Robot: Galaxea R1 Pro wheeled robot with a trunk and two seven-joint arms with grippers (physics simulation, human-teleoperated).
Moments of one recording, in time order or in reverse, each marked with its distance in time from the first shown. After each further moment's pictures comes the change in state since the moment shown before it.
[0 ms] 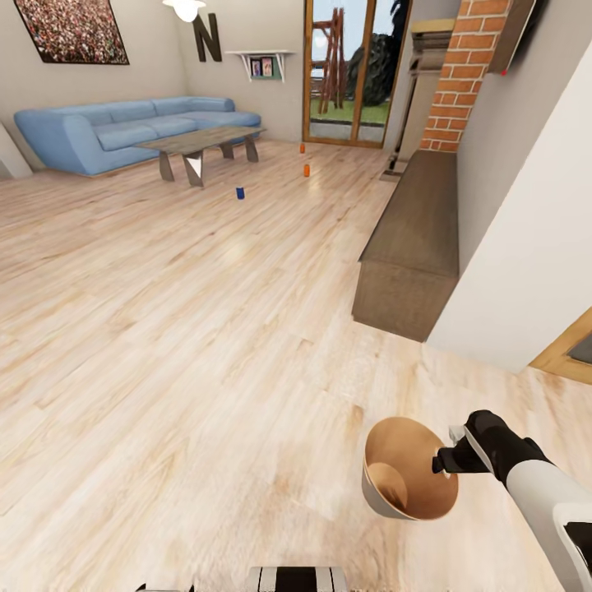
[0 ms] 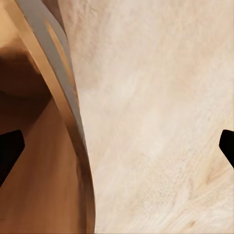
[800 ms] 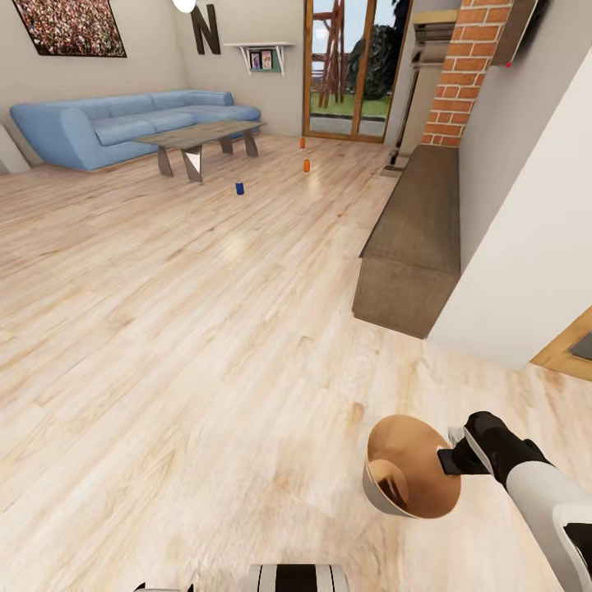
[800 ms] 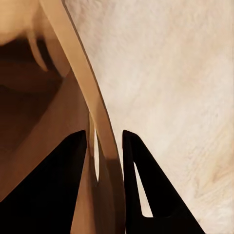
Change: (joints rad) left arm 0.000 0.000 0.004 -0.004 0.002 0.000 0.000; right arm 0.004 0.002 -0.002 0.004 -0.012 -0.001 0.002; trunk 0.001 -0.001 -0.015
